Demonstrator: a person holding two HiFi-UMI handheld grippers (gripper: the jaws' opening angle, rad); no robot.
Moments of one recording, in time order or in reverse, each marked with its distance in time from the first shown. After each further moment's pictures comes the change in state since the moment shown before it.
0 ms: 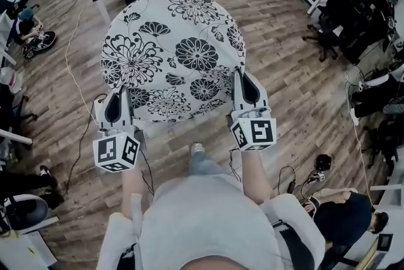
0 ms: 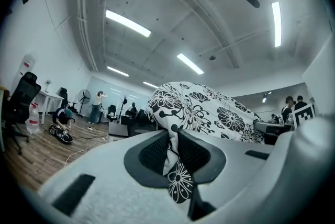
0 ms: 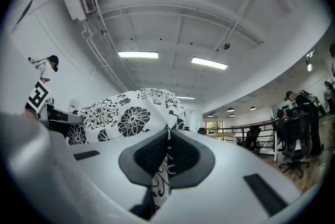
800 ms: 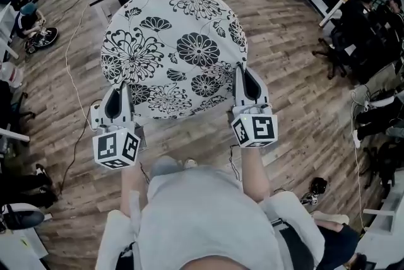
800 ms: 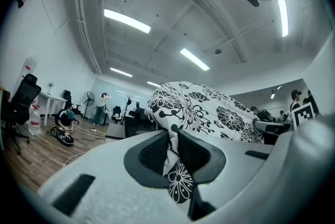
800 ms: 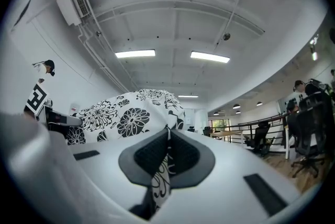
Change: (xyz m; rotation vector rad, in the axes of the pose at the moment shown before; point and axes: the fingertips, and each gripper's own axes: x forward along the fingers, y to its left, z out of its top) left arm -0.008 -0.005 -0.001 0.055 -0.047 0.062; right arm 0.011 -0.005 -0.011 0.050 -0.065 0.057
